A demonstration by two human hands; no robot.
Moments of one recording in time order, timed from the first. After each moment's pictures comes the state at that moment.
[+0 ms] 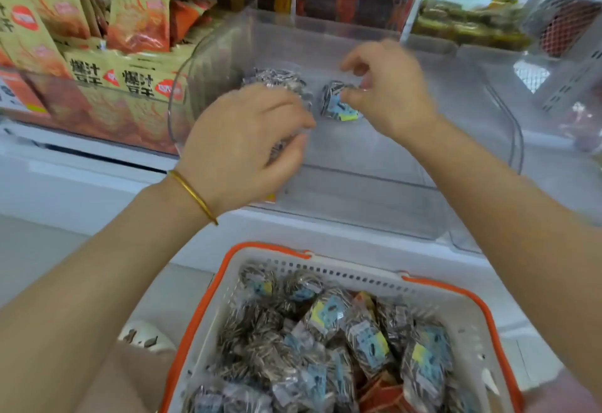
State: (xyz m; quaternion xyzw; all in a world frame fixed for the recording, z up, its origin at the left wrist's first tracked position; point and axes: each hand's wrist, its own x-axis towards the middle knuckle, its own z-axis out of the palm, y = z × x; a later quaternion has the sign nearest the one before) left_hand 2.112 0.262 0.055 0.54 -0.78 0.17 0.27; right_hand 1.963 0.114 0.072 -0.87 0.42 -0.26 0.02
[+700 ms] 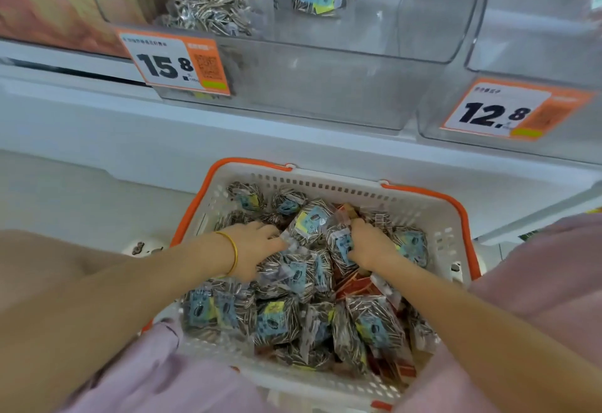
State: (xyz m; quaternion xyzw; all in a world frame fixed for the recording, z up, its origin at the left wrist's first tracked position) left_hand 2.038 0.340 -0.154 0.53 -0.75 -0.24 -0.31; right_hand 1.821 0.252 -0.217 -0.79 0.54 0.18 0.24
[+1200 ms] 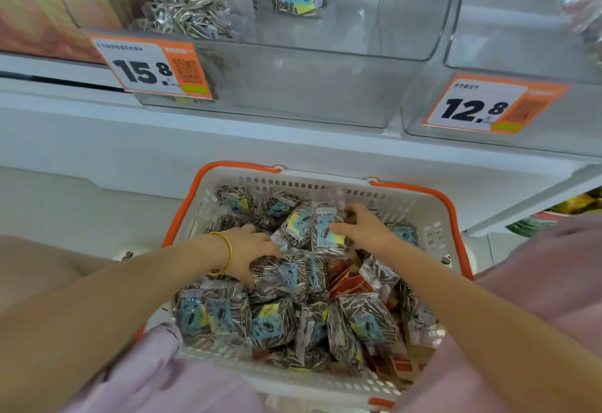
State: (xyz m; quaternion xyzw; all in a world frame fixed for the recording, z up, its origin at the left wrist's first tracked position) left_hand 2.039 0.327 -0.167 0.49 -0.76 -0.28 -0.32; right_hand 1.816 0.248 -0.179 -0.59 0.57 -0.05 0.57
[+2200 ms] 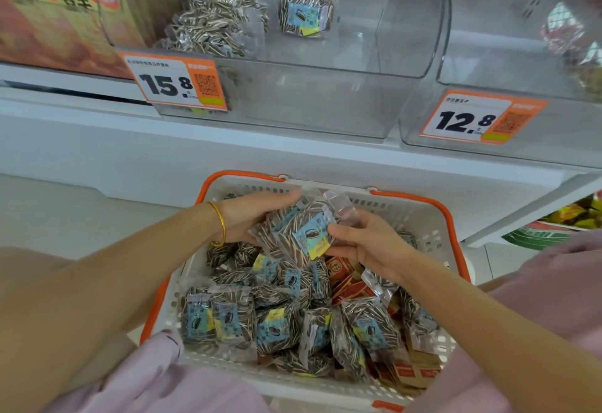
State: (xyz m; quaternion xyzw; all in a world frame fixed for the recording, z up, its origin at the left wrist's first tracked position) left_hand 2.039 0.313 -0.101 0.57 -0.38 -0.70 0.19; right_hand 1.819 0.279 -0.123 -0.36 0.44 -0.20 0.80
